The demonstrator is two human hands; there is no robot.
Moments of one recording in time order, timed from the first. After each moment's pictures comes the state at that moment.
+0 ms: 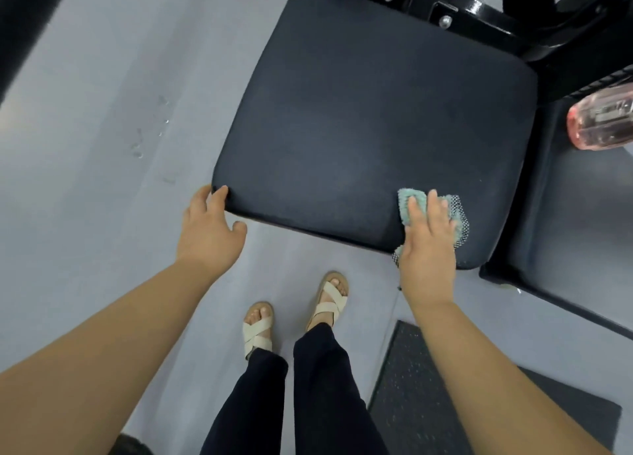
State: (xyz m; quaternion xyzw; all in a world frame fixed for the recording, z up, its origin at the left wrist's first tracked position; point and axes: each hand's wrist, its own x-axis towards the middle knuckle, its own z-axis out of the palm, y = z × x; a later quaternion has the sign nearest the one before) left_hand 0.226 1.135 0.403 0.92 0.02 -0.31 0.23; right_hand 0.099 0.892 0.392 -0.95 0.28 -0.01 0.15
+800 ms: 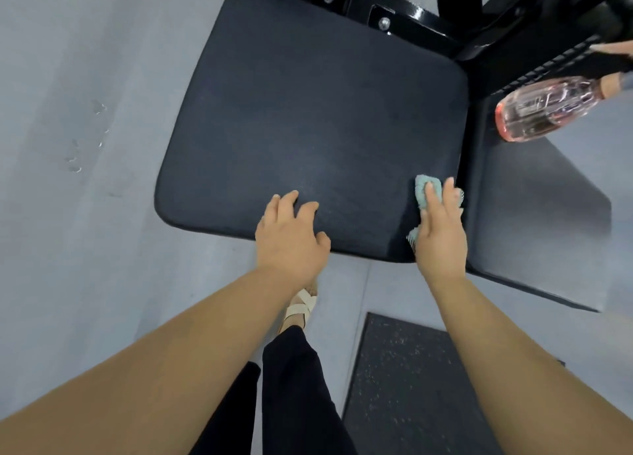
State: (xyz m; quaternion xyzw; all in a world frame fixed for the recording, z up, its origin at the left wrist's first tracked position) left_hand 0.185 1.009 0.427 0.89 -0.19 -0.35 0.22; right_hand 0.084 0.811 0.413 -0.92 0.37 0.01 0.15
